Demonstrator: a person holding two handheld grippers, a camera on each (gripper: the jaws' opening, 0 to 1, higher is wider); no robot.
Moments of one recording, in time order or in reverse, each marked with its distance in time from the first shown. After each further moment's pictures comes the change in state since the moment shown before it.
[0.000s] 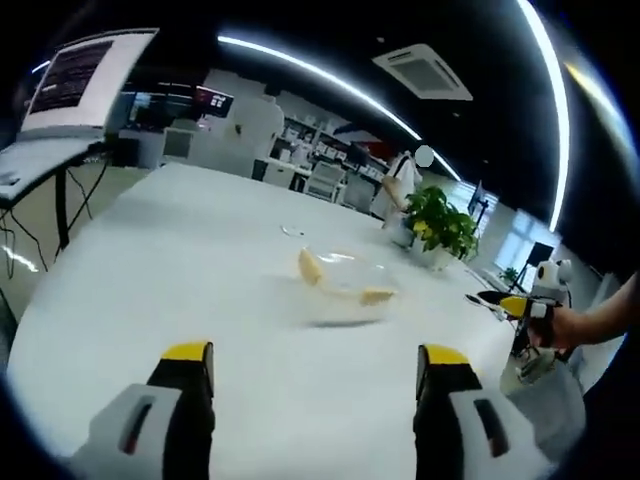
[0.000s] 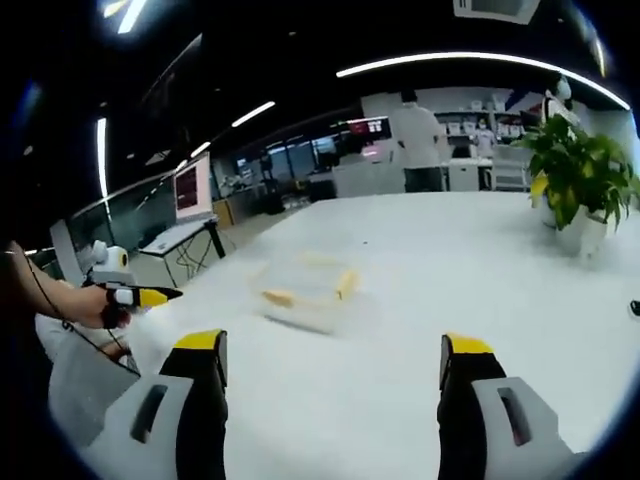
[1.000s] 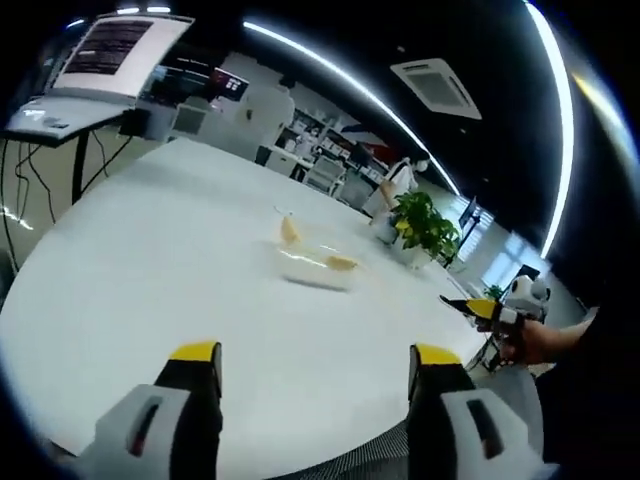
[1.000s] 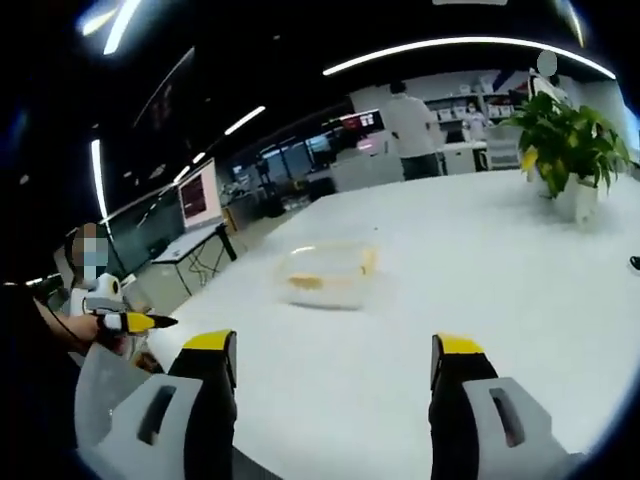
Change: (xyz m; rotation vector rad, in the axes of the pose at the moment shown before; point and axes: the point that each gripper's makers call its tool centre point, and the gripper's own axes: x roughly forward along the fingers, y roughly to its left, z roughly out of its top) left arm -0.063 -0.040 -0.052 -0.096 0.067 -0.045; right arm -0.023 0.035 -0.028 0.094 0.030 0.015
